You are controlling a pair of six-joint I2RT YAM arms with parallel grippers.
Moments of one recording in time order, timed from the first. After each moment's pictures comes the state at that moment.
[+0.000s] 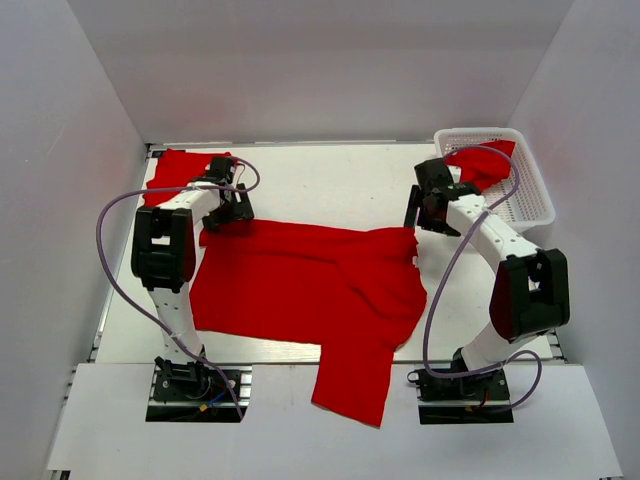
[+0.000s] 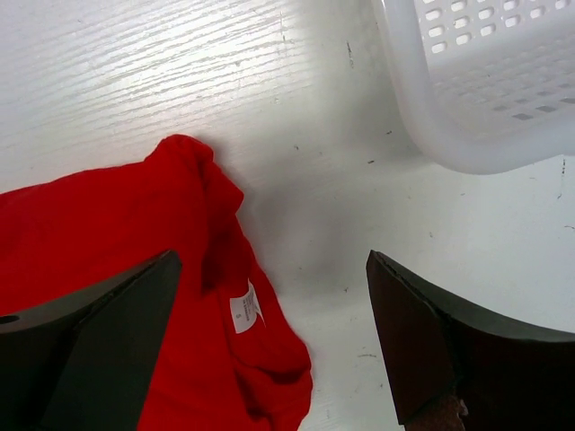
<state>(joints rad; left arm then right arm) -0.11 2.03 1.43 -0.53 -0.17 -0.38 0.29 1.61 1.25 -0.74 0.35 0.43</state>
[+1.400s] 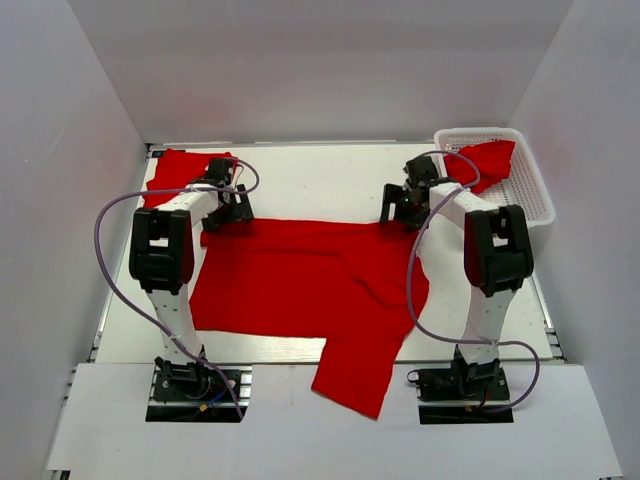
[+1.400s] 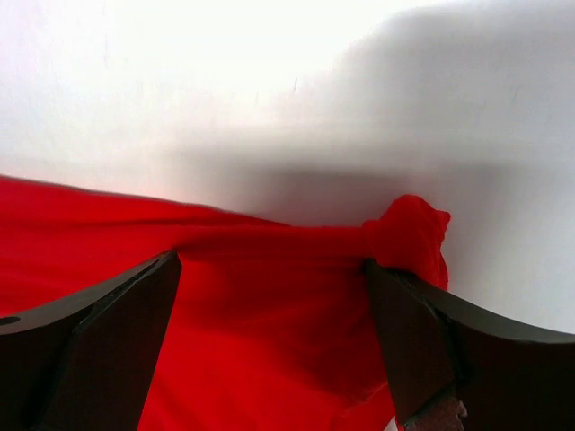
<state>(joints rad) -0.11 2.01 1.39 -0.50 -0.13 -0.36 0.24 1.96 1.35 -0.48 -0.13 0.31</state>
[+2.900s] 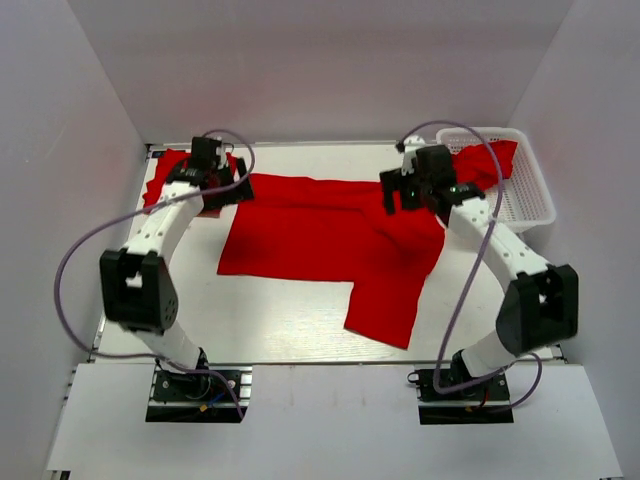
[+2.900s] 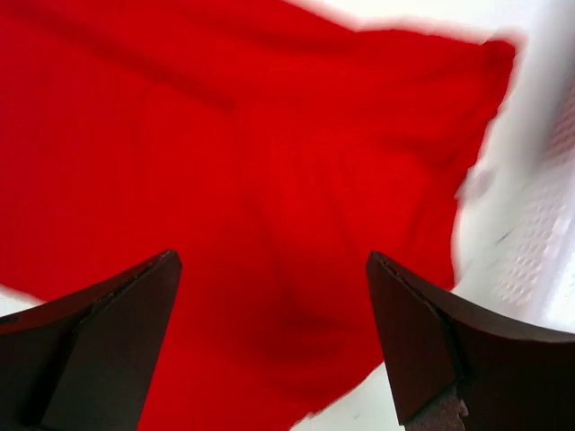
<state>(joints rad) -0.14 1.75 1.51 -0.61 0.01 -0.34 0.30 1.57 1.34 -0.45 -0.06 -0.04</state>
